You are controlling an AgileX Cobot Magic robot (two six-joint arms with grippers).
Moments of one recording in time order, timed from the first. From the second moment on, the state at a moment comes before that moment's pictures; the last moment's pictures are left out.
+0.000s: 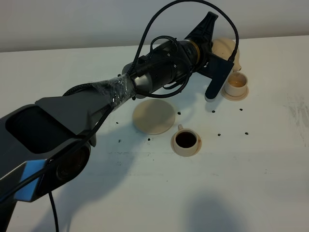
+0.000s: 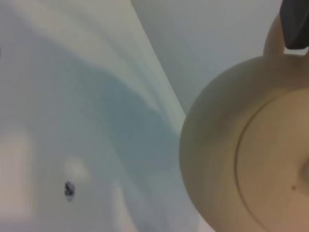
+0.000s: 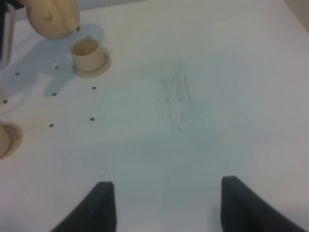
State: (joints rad) left arm -0.69 2.45 -2.04 0.73 0.23 1.01; right arm -0.09 -0.01 -0.52 0.04 1.11 0.04
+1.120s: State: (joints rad) left arm -0.70 2.47 -2.03 0.97 0.14 1.01; right arm -0.09 -0.01 -0.52 0.04 1.11 0.04
